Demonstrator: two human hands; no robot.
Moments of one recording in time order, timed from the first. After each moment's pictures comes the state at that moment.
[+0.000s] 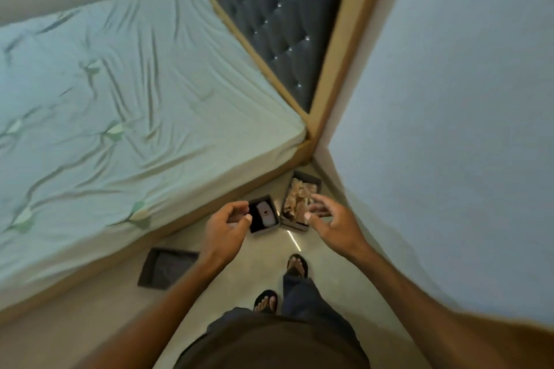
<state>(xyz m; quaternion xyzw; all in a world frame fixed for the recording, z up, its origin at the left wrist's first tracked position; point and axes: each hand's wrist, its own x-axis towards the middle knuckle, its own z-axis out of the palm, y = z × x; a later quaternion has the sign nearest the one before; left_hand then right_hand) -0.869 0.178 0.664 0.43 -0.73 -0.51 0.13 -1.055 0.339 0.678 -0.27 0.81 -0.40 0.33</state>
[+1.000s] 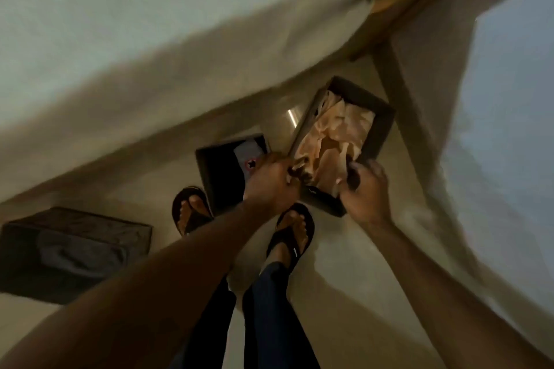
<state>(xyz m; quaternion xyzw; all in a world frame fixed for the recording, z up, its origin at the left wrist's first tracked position) -1.126 0.084 0.045 0.40 -0.78 -0.42 -0.22 -1.262 0.227 0.050 -0.18 0.91 -0.12 0.36</state>
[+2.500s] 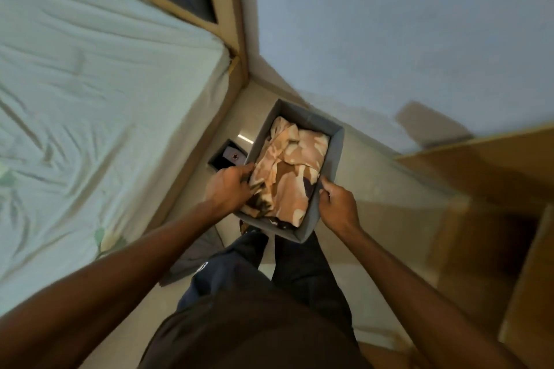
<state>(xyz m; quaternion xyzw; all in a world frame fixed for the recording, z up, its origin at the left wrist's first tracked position) -0.972 0.140 0.590 0.11 -0.90 -0.33 -0.27 -0.987 0.386 0.570 0.03 0.93 -0.28 0.25</state>
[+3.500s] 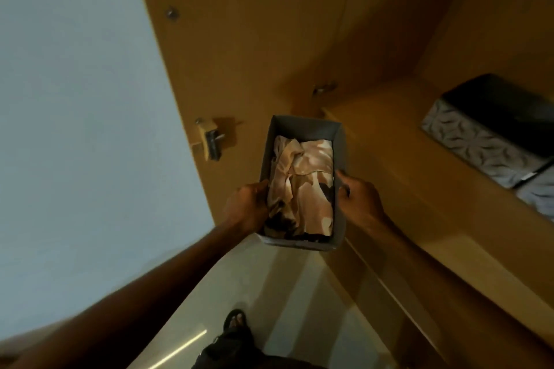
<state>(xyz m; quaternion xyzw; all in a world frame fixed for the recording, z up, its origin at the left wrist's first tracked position) -1.042 0.736 0.773 -0.40 -0.82 -0.34 -0.23 -0.876 0.913 0.781 0.40 0.87 -0.26 -0.12</state>
